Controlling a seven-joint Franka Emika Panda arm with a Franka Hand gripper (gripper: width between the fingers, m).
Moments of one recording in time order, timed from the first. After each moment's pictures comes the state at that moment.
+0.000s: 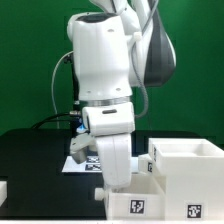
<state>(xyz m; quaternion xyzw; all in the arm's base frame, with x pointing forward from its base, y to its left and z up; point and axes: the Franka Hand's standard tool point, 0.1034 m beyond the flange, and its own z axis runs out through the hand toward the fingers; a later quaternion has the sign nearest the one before) 0.551 -0.013 0.022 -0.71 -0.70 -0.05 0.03</state>
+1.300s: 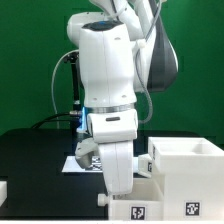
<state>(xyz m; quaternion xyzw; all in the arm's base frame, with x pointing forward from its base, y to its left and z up) 0.544 -0.009 0.010 -0.70 -0.71 -0.04 0.04</state>
